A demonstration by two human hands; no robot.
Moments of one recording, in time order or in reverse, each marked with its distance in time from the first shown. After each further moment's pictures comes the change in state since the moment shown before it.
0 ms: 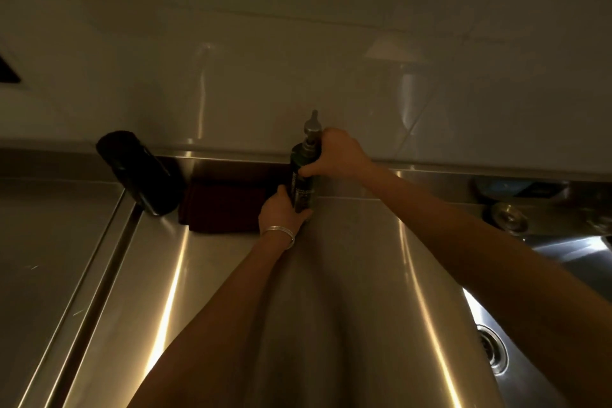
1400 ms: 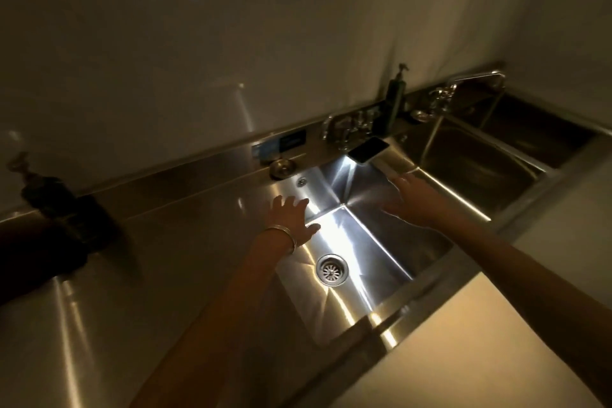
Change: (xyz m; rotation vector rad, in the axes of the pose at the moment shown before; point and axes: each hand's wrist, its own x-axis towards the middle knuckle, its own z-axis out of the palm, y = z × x) left_hand -0.287 0.268 0.182 0.718 -0.366 0.829; right_hand -0.519 0.302 -0.134 -0.302 0.283 0.592
